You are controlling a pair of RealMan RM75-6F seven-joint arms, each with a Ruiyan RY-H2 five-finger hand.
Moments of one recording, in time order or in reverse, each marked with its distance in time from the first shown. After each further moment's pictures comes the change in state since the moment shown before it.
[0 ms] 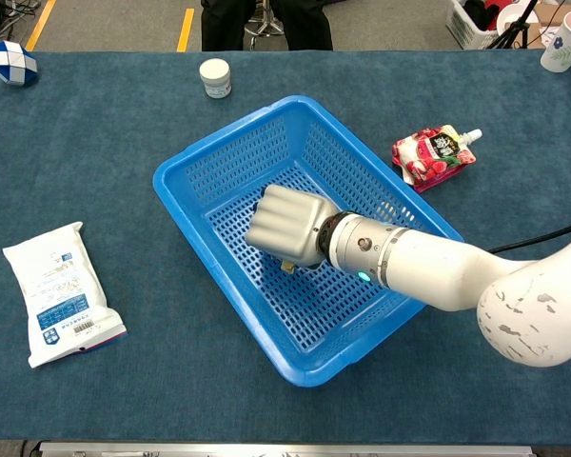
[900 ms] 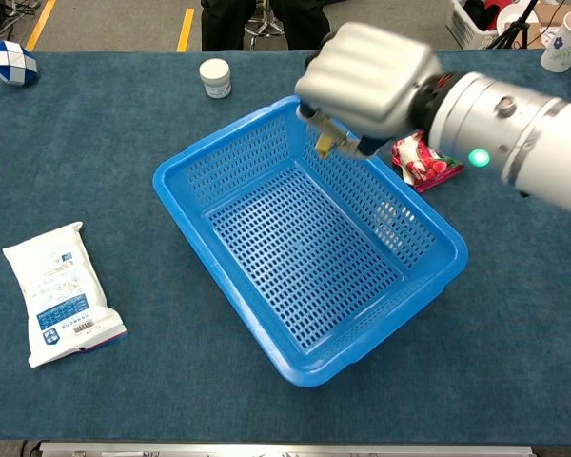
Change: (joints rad) left arm -0.012 0.025 -0.007 -0.019 0.025 0.000 0.004; right arm -0.100 0.489 0.074 -0.359 -0.162 0.195 0.162
